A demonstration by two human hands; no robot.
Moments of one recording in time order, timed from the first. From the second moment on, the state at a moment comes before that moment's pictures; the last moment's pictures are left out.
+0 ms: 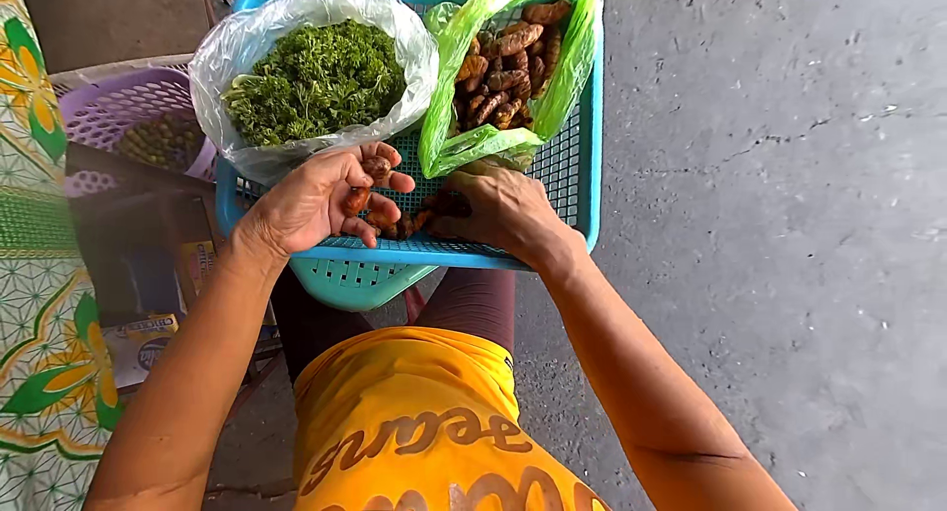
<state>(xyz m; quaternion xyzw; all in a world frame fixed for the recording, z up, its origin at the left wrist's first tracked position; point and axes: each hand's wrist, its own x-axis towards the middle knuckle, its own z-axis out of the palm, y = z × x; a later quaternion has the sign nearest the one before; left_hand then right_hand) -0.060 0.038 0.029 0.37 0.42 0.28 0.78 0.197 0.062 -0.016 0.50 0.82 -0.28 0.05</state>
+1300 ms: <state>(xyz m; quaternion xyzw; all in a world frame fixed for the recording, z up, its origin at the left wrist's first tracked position) -0.027 0.052 -0.006 0.83 0.45 -0.03 0.33 0.206 0.072 0.021 0.51 0.81 -0.24 0.16</state>
